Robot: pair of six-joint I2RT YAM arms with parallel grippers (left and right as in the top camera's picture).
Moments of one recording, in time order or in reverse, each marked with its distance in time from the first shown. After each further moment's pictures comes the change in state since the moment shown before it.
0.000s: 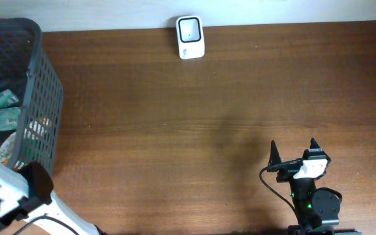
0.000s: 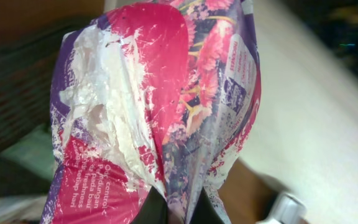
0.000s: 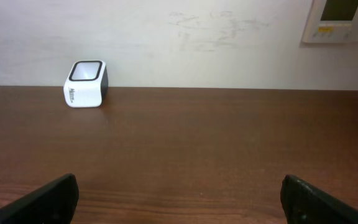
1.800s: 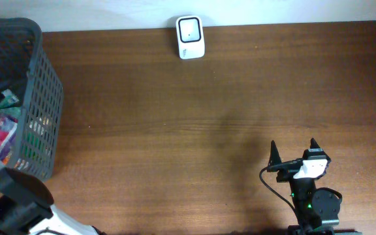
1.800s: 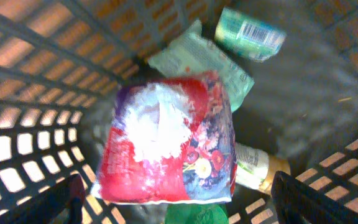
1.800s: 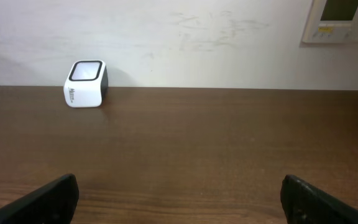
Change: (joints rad) left arm 0.079 -0.121 -1.065 0.336 -0.451 0.131; right arm 0.000 0.000 0.000 0.000 0.000 0.000
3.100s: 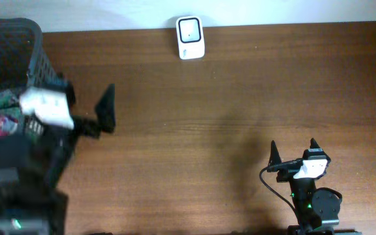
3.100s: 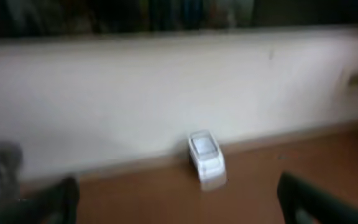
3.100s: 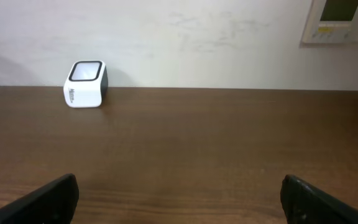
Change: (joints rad) left arm -0.583 -1.076 -0.851 0.855 0.535 0.281; right arm 0.000 0.000 0.000 0.000 0.000 0.000
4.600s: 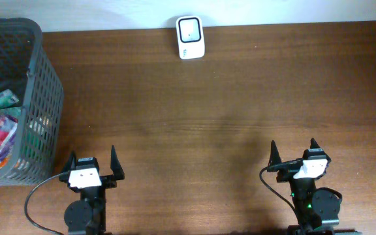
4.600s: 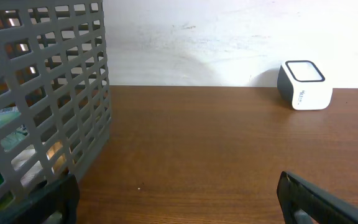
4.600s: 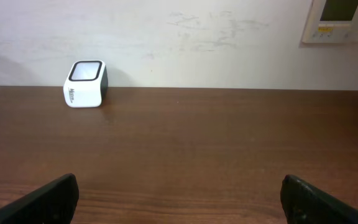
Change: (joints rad) left arm -0.001 -0.845 -1.130 0.318 -0.385 0.008; right arm -0.001 0.000 0.000 0.000 0.000 0.000
